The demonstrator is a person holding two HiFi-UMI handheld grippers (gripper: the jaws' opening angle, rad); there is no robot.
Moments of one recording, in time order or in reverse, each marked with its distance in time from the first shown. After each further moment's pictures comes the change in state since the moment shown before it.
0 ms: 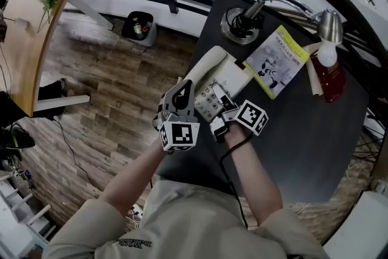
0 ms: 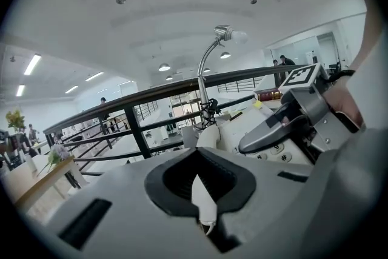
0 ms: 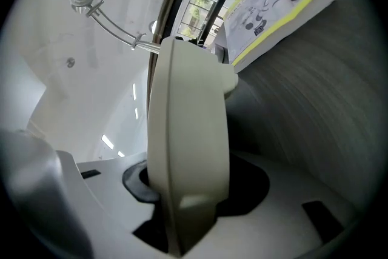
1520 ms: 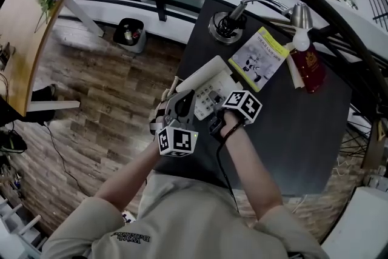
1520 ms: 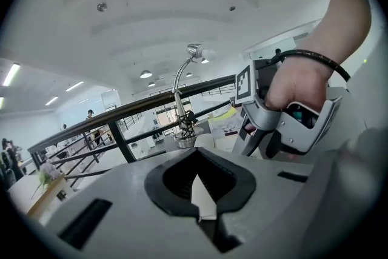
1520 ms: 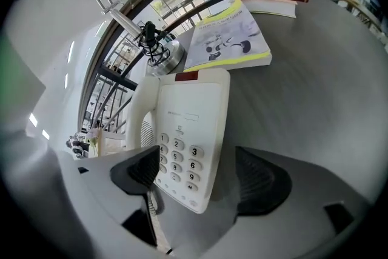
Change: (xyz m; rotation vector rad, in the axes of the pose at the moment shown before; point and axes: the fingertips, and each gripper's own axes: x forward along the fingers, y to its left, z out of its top) left arm -0.055 -0.048 0.027 0.118 -0.037 -0.149; right arm -0.080 -0.044 -0.016 -0.069 0.137 -0.694
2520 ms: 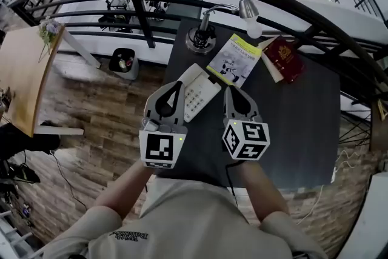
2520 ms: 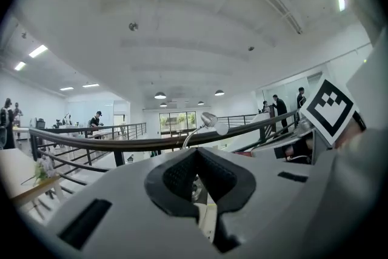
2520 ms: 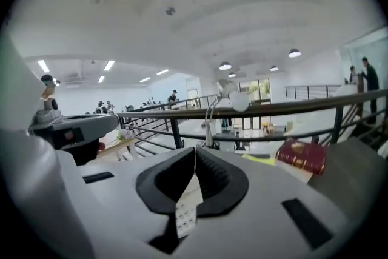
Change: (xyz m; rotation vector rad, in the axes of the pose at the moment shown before) left arm -0.089 0.030 0.190 -0.220 -0.279 0.073; right arm -0.261 0.080 0.048 -0.777 -0.812 0.218
